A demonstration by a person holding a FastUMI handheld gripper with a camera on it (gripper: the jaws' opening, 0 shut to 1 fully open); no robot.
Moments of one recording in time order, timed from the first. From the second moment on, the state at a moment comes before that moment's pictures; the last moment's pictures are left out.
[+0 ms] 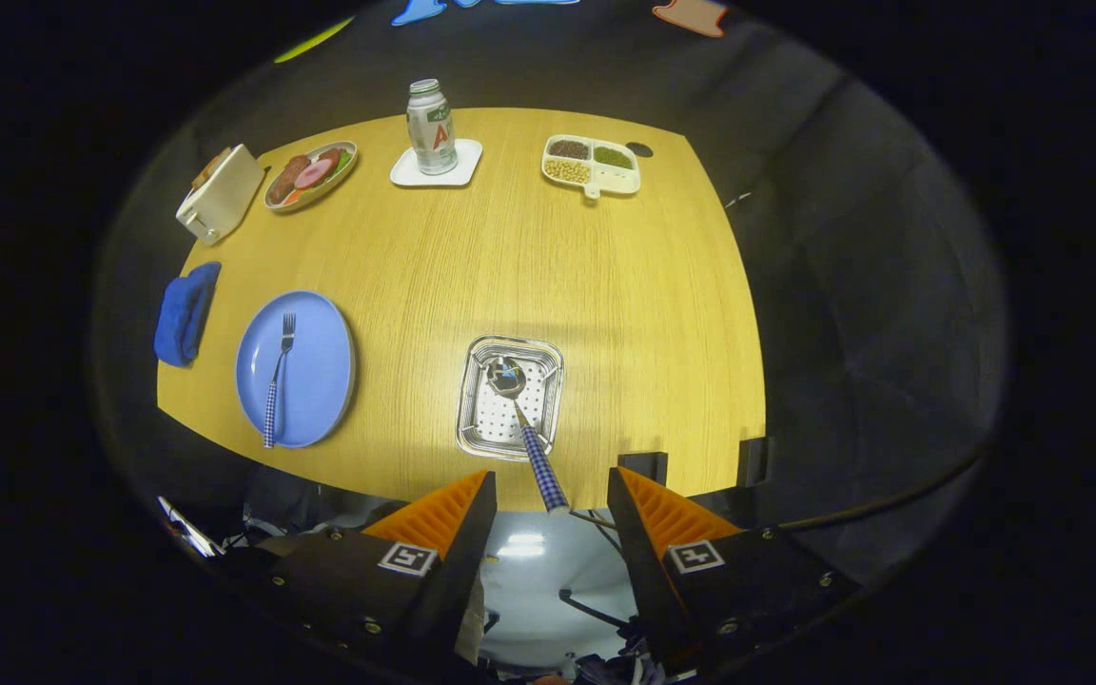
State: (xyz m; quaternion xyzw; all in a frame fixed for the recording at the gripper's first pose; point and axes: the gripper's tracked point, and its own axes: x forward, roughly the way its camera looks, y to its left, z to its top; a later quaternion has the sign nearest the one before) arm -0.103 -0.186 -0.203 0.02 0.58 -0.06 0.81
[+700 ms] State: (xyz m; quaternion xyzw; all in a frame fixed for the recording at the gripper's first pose) arm -0.089 -0.003 -0.211 0.05 0.52 0.00 0.85
